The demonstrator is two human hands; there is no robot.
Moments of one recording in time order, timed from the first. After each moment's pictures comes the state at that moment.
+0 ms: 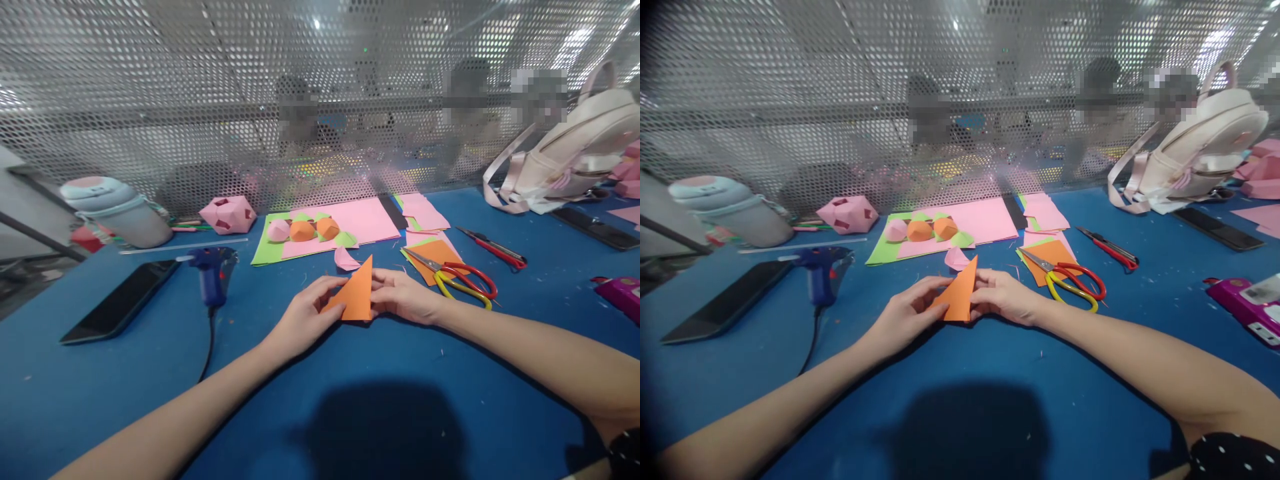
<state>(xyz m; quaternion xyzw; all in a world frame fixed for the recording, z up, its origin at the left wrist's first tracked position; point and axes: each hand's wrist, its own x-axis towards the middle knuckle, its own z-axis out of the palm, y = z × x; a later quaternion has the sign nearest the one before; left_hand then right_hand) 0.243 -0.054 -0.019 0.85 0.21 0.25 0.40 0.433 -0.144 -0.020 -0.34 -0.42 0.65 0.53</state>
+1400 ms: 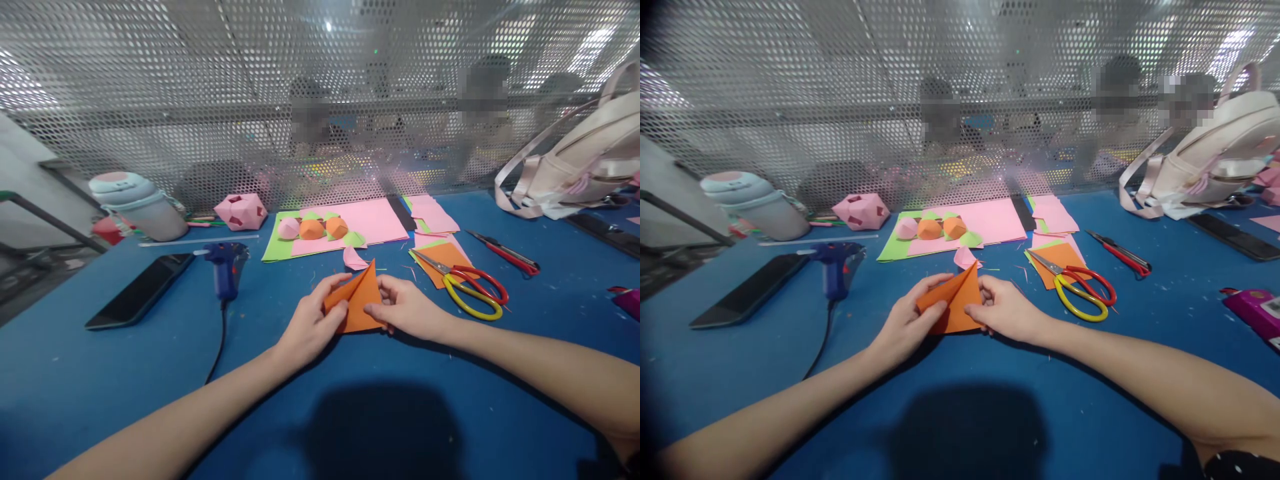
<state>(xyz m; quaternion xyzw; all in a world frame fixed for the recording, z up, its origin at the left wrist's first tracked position) 0.235 -0.071 -0.014 0.82 0.27 0.29 0.42 0.414 -0.158 -0.015 -0.53 -0.54 0.46 0.46</state>
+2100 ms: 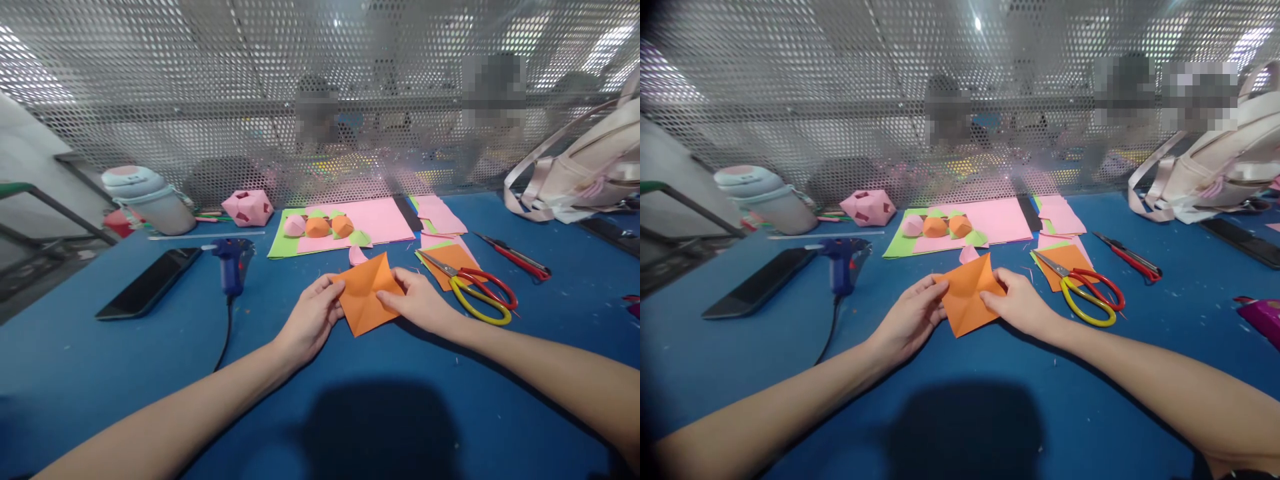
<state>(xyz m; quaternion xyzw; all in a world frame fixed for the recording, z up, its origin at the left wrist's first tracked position) 0.252 -0.069 -0.016 0.45 0.29 0.33 0.78 0.427 -0.151 -0.017 -0.60 -0.58 0.28 0.47</state>
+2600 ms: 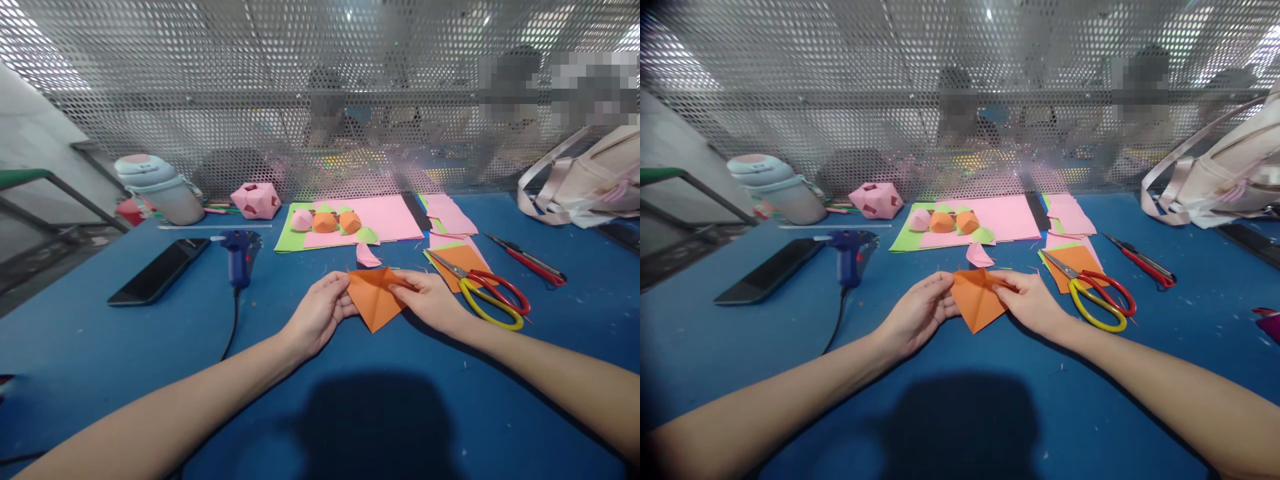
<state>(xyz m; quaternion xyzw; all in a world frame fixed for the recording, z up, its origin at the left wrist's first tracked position) 0.250 -0.067 -0.015 0.43 0.30 0.30 0.79 0.435 -0.147 -0.028 -0.57 -0.63 0.22 0.48</state>
